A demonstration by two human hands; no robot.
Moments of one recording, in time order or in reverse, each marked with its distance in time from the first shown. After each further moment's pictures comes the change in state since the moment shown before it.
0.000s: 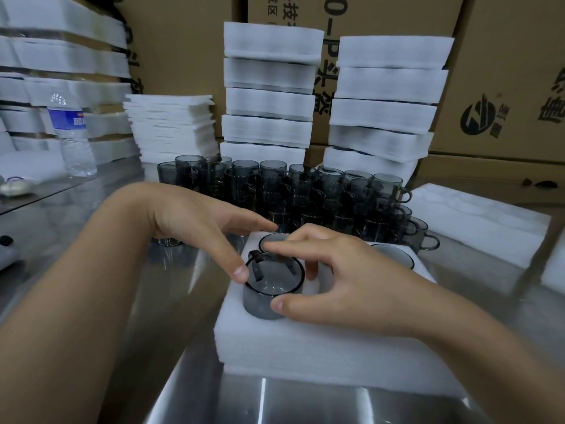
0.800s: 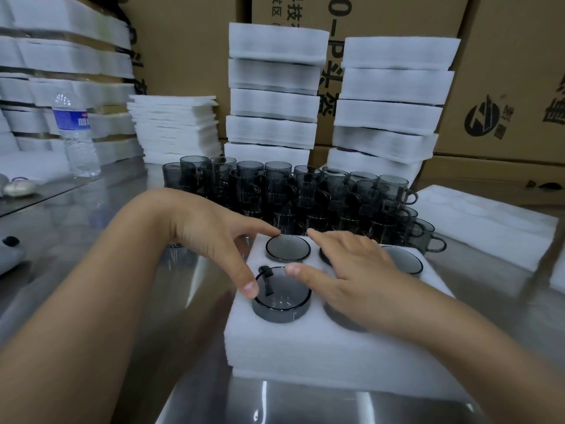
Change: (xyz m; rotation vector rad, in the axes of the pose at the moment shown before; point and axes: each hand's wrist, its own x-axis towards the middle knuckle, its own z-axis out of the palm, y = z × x) left_hand 0.004 0.009 0.005 0.103 0.003 -0.196; right_hand 0.008 0.013 0.011 -0.288 -0.008 0.333
